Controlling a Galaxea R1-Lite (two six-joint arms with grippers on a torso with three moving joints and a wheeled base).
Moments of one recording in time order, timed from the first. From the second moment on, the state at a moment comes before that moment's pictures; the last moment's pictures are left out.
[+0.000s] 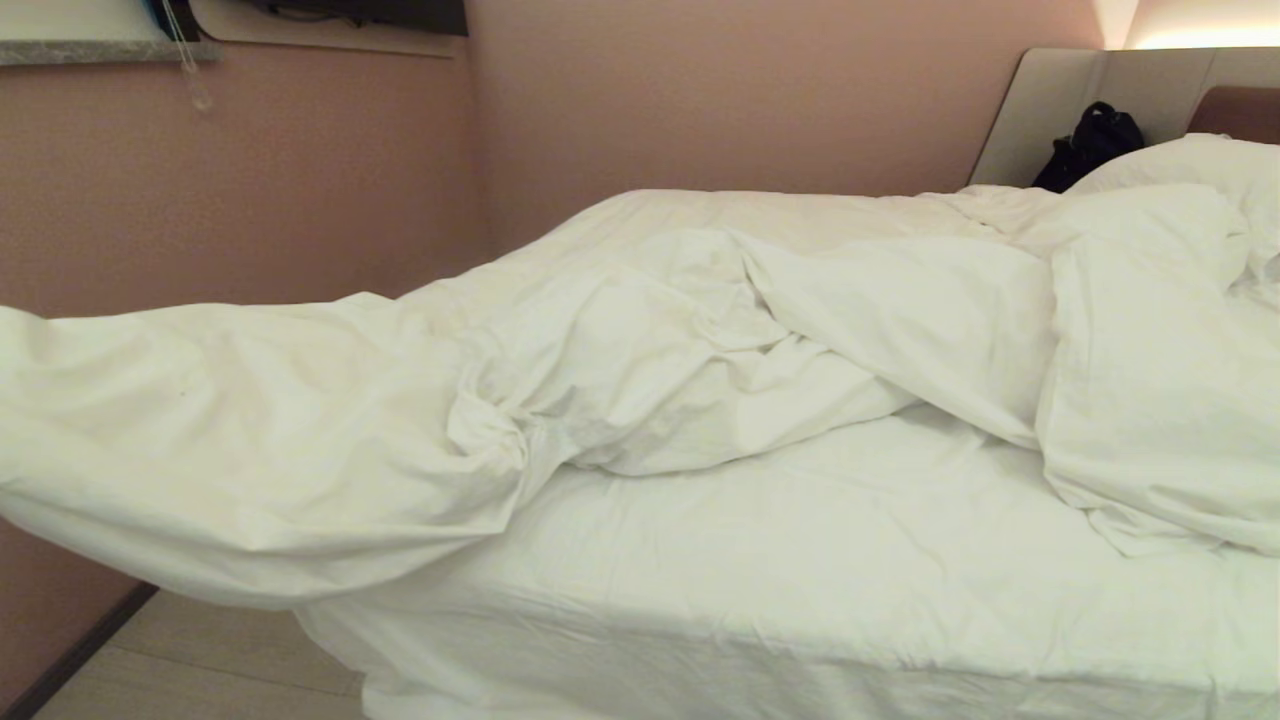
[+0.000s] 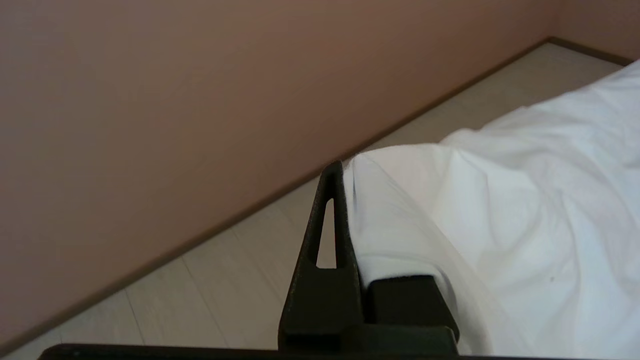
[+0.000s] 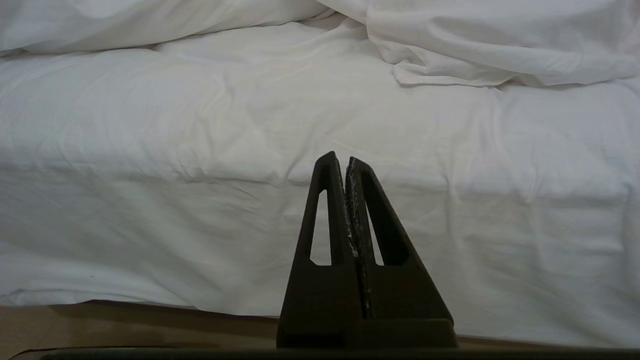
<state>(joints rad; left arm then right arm) -0.05 1.01 -1.14 0.23 0.79 -0.07 0.00 0.00 0.00 0.00 -0.01 0.01</state>
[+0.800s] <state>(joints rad) 0.29 1.25 -1.23 -0.02 0.62 0.04 0.00 0.00 0.00 0.00 -0.01 0.01</state>
